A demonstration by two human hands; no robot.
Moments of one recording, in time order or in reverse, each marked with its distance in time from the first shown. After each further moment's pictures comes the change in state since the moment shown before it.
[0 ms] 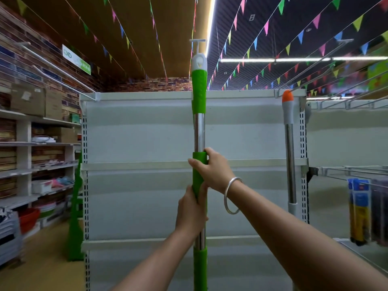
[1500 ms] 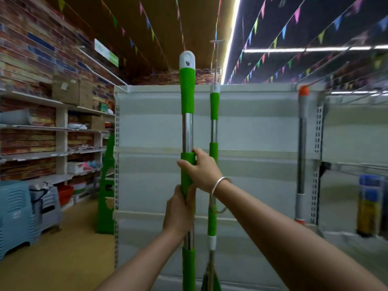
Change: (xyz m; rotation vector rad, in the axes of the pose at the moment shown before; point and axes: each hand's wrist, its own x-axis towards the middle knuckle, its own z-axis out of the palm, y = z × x) left_hand -0.082 -0.003 -0.066 0.155 0.167 -0.036; right_hand -0.069 -0.066 0.031 0.101 -0.173 -0.001
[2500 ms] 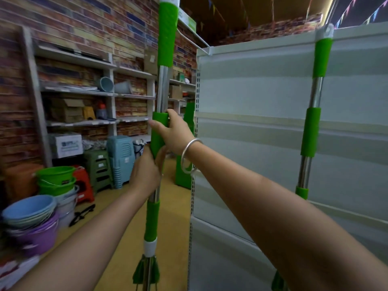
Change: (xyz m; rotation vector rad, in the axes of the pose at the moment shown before) left_hand -0.006 -0.070 -0.211 0.479 0.360 -0.092; right_hand 0.011 -0.119 0.169 0.485 -0.377 -0.196
